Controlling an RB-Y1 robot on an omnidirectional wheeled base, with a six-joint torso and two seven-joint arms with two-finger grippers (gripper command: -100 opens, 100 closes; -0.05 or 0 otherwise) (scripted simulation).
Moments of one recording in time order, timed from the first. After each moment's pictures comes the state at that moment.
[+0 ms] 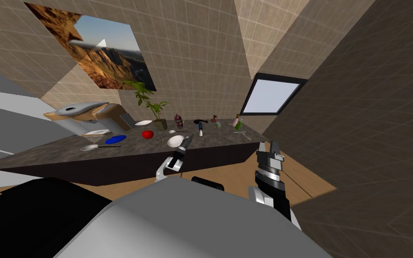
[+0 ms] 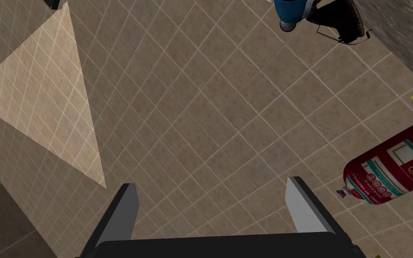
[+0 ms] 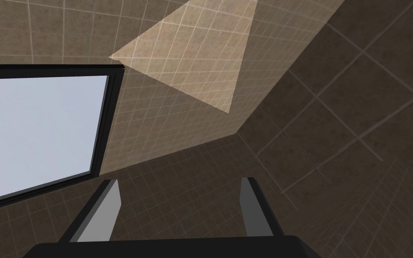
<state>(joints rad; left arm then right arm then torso) 0.28 0.17 0.01 -1.77 -0.27 -0.35 -0.43 0.53 -0.01 0.00 -2.20 -0.01 -0.55 0.04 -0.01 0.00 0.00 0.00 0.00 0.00</state>
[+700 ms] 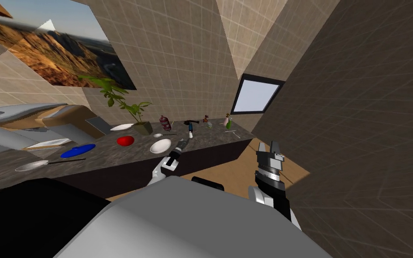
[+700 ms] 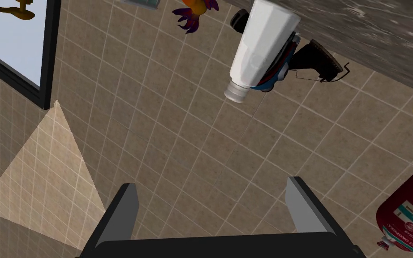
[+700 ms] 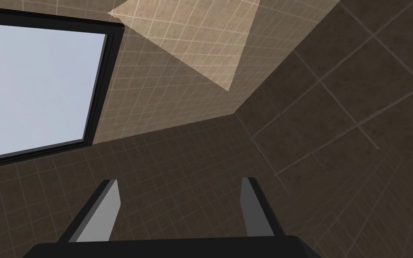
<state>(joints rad) 0.23 0.23 0.11 -1.59 -0.37 -0.28 -0.54 0.53 -0.01 0.00 -2.20 -0.01 -0.55 0.04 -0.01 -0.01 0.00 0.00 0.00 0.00</state>
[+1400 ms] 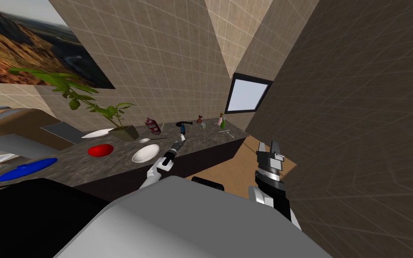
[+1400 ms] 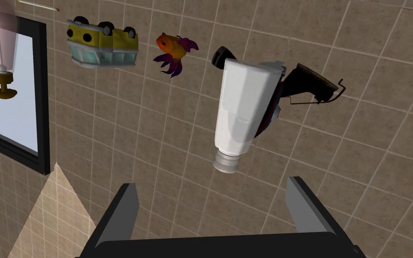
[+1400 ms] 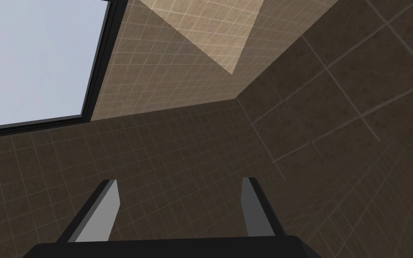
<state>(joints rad) 0.21 0.28 0.20 -1.46 -0.43 -0.25 -0.60 0.53 -0.01 0.00 -2.20 -0.01 -0.55 0.04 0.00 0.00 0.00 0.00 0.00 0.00</state>
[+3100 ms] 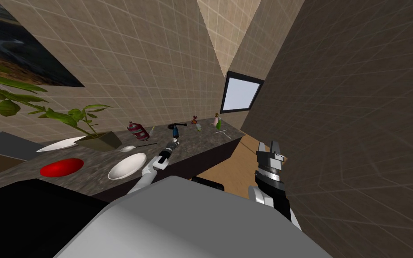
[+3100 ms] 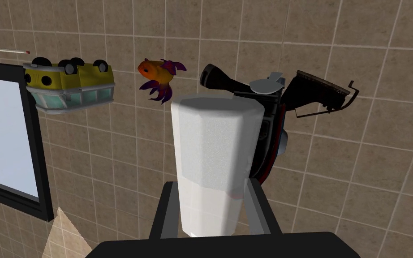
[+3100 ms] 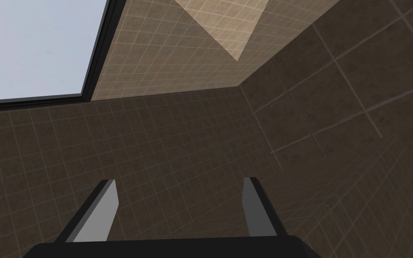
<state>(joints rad) 0.16 0.35 0.28 -1.33 -0.47 -0.23 -0.64 0.53 -0.01 0.00 -2.20 -0.01 -0.55 0.04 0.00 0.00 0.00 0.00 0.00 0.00</state>
